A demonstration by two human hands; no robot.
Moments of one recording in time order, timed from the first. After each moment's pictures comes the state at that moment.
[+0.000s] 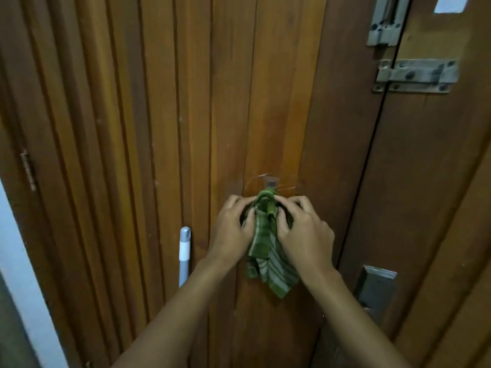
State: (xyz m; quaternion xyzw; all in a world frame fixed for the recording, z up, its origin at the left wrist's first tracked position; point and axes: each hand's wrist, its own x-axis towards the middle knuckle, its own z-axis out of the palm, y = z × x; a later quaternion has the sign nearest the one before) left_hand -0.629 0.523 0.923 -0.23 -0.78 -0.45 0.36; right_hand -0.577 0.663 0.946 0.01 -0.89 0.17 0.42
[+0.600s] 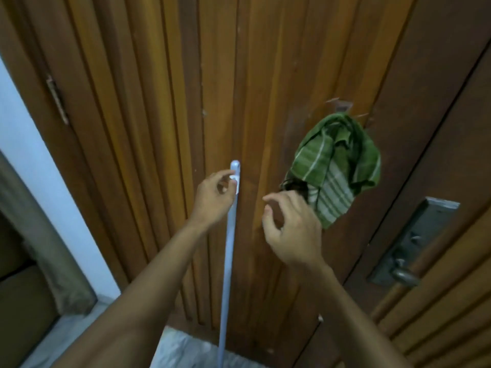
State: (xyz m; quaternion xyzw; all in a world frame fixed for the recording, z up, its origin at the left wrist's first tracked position) left_hand -0.627 0.377 0.837 -0.12 -0.80 -0.54 0.23; right_hand -0.537 0.540 0.837 0.10 -0.87 0.24 0.42
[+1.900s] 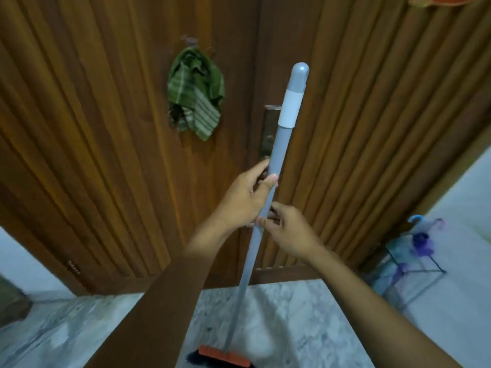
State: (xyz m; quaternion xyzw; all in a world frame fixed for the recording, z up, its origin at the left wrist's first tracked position) left_hand -0.321 0.554 0.845 -0.41 -0.72 -0.56 -0.03; right_hand -0.251 0.679 0.790 -0.05 -0.87 0.49 0.09
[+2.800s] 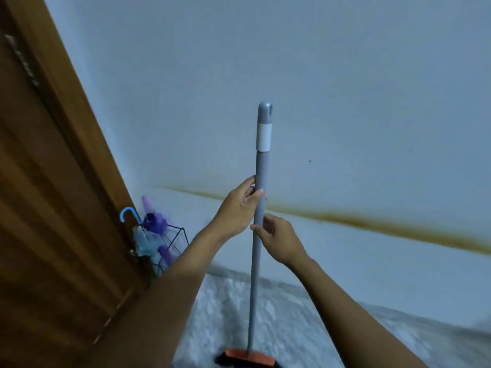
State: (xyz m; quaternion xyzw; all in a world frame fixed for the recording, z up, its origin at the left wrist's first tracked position) left_hand 0.075 1.136 0.786 -0.67 -0.39 -0.42 -0.47; right_hand 0.212 1.099 0.737 -0.61 -0.66 0.29 0.32
